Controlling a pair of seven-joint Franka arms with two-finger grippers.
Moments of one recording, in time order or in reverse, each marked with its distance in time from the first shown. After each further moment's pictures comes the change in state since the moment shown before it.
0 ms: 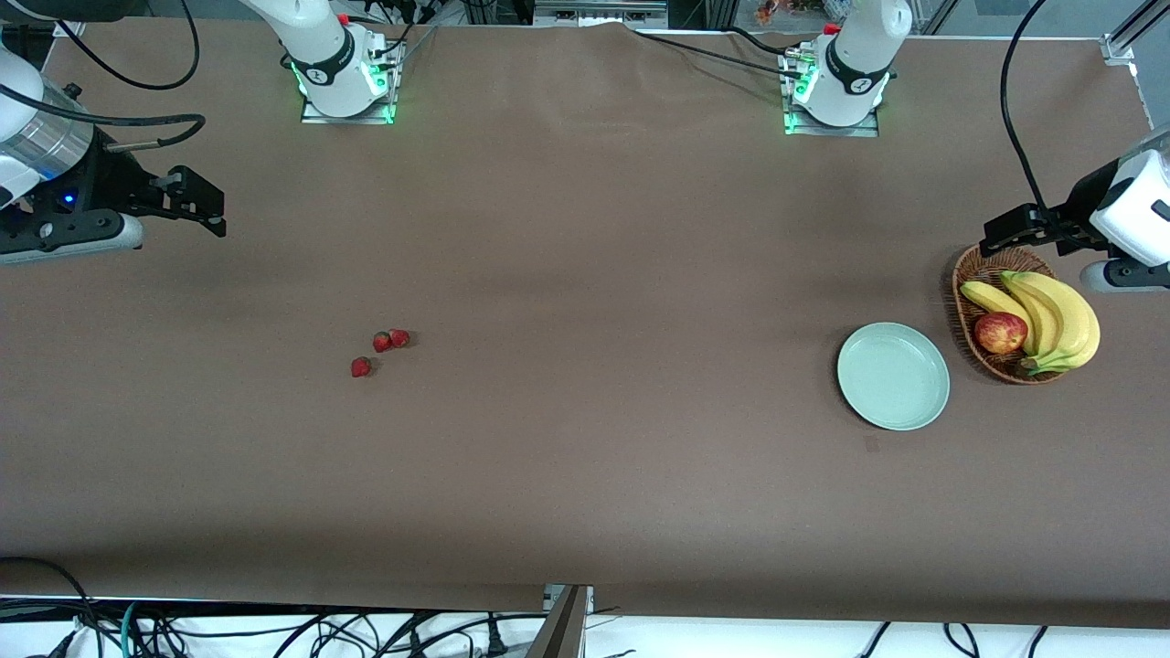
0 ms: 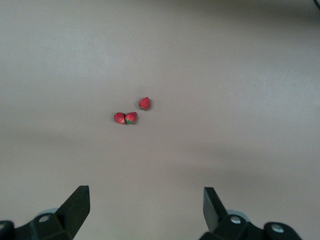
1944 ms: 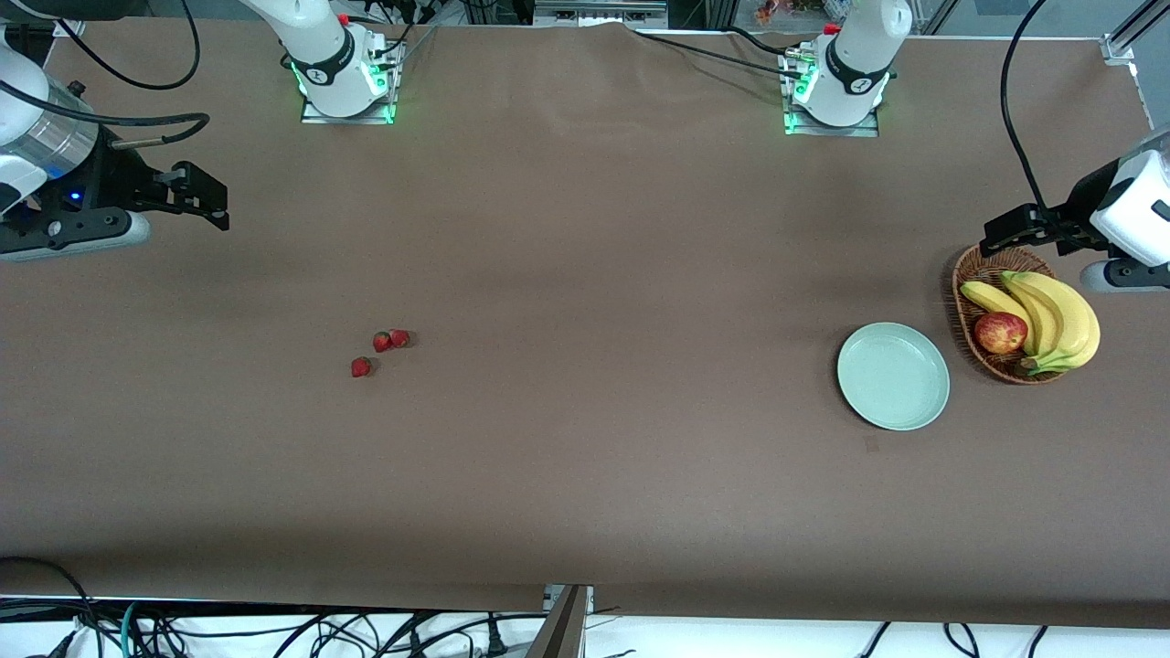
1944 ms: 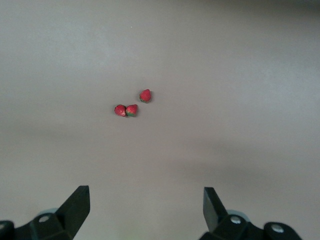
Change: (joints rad) left arm 0.000 0.000 0.001 -0.001 0.000 0.000 0.000; right arm 0.001 -0.005 0.002 0.000 0.000 -0.033 0.000
